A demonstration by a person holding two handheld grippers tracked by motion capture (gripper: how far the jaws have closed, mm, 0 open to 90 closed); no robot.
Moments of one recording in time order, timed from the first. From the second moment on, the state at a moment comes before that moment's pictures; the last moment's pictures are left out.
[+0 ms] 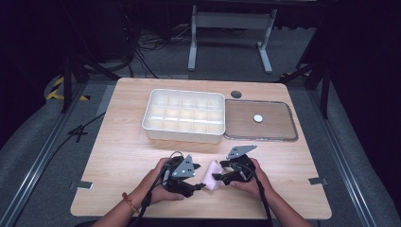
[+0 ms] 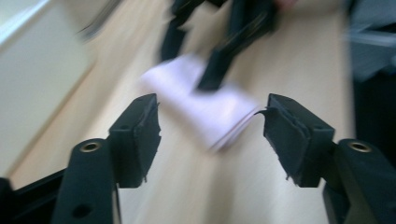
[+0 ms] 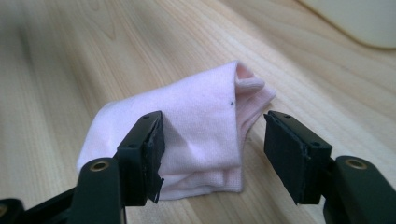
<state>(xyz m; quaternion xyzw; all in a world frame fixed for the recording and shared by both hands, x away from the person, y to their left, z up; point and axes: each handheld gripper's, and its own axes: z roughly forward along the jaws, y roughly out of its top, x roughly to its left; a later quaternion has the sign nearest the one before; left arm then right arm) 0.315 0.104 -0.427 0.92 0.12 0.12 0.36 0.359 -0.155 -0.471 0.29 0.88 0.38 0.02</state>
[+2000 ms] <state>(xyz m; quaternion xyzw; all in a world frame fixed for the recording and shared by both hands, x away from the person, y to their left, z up) 0.340 0.187 -0.483 0.89 0.26 0.10 0.36 0.363 -0.192 -0.407 0.25 0.86 0.43 0.12</state>
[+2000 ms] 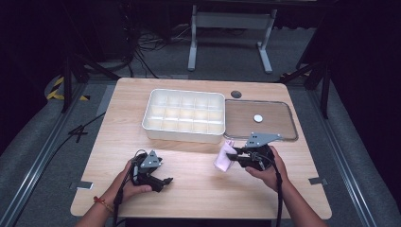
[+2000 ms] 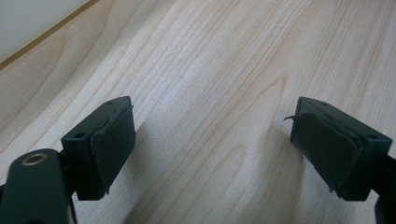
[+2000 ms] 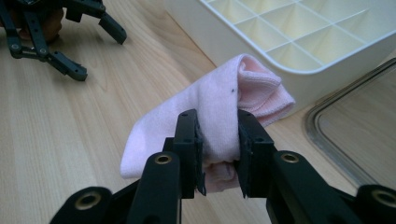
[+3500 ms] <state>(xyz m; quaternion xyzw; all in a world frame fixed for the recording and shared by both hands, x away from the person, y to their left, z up) 0.341 0.187 -0.483 0.89 0.26 0.10 0.36 0.401 -0.194 -0.342 0.24 0.85 0.42 0.20</state>
